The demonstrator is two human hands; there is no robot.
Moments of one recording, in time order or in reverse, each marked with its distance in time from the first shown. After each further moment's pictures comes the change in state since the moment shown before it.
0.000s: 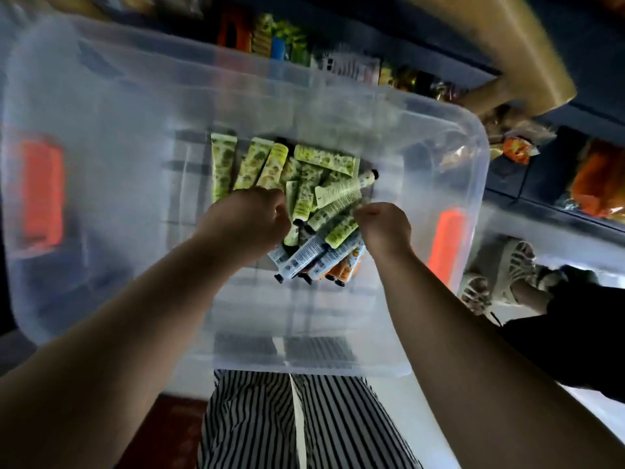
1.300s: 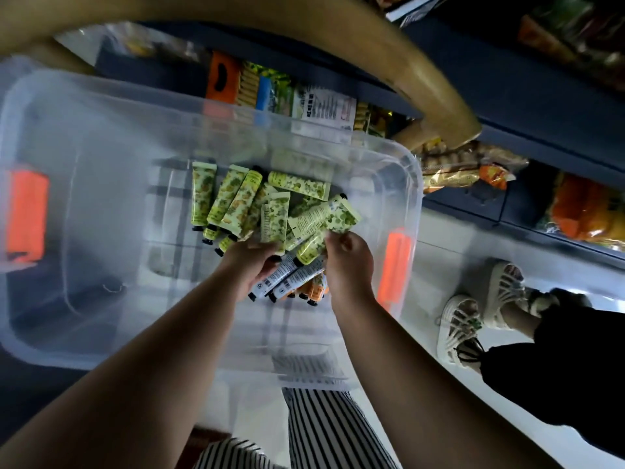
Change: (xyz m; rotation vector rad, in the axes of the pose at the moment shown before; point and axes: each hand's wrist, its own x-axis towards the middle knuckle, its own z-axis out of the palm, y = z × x) left_hand 0.018 0.021 0.071 -1.218 -0.051 -0.785; right_hand -0.028 0.010 0.001 0.579 0.054 0.111
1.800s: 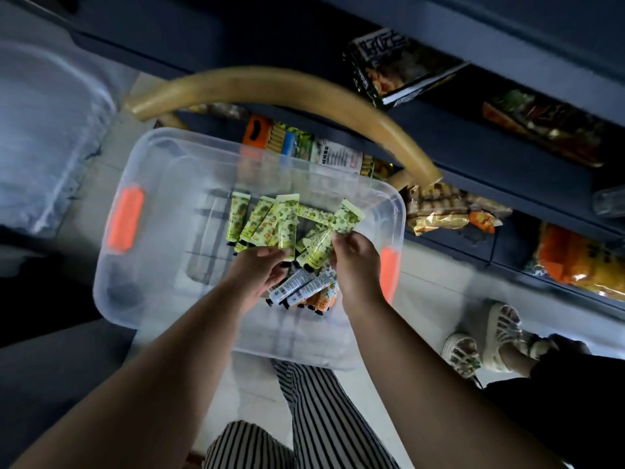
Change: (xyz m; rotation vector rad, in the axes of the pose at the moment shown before) left_hand -0.089 0.018 -0.027 -0.063 -0.069 0.203; right_hand -0.057 -0.048 -0.028 0.096 -0.104 -0.197
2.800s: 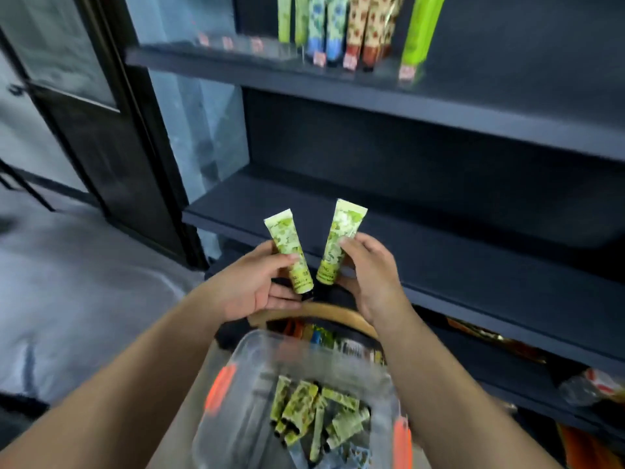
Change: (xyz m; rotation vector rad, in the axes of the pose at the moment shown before) left_hand -0.269 0.220 -0.099 -0.064 -0.379 0.643; right_hand -0.183 -0.282 -0.028 0.371 -0.361 -0.558
